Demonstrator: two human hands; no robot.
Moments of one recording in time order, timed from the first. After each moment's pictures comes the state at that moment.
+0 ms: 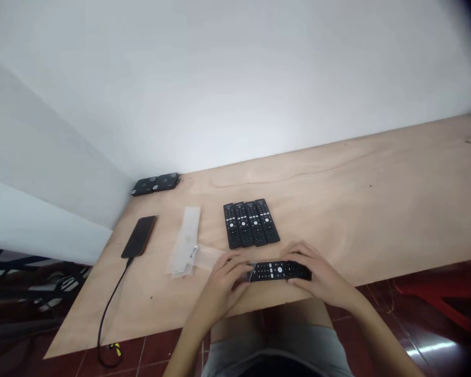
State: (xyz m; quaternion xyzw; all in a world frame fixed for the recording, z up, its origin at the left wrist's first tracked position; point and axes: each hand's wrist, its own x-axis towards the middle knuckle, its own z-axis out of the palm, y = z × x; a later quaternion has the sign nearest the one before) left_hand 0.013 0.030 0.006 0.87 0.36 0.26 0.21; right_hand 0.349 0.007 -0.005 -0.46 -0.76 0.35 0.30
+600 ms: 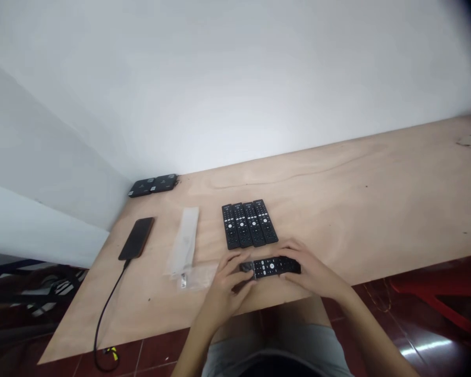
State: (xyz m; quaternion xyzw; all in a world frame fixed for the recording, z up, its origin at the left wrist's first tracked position) left_hand 0.028 0.026 -0.006 0.84 0.36 0.34 0.22; right_hand 0.335 0.024 -0.006 -0.44 -0.75 0.38 0.32
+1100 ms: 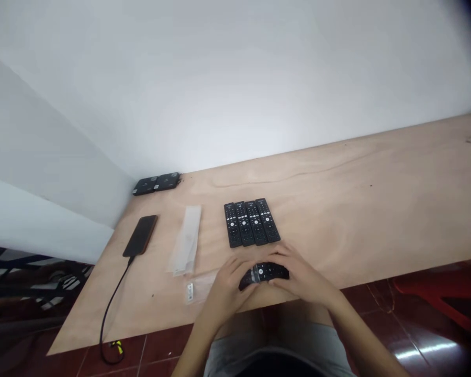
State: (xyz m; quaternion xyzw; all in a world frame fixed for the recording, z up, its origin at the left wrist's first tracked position) left_hand 0.028 0.026 -0.009 0.85 0.37 0.30 0.23; right_hand 0.300 0.022 0.004 -0.42 -0.77 0.38 0.30
